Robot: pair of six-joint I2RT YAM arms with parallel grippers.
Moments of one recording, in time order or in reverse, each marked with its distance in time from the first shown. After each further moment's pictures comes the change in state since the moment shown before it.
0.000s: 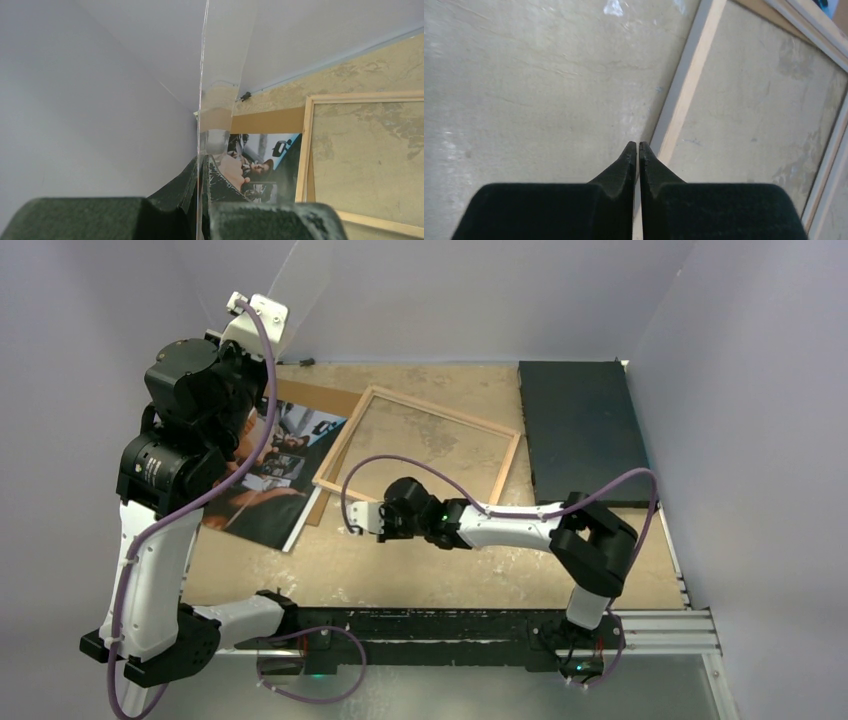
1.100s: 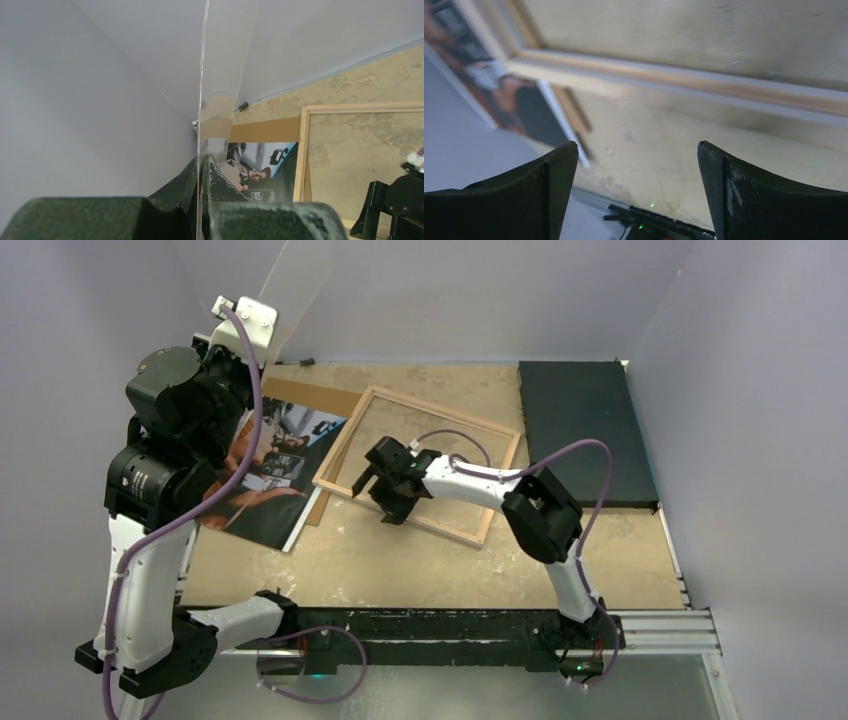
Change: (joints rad) left arm 0.000 -0.037 -0.002 0.018 0.027 0.000; right arm -0.148 0.311 0.492 -0.470 0.068 2.122
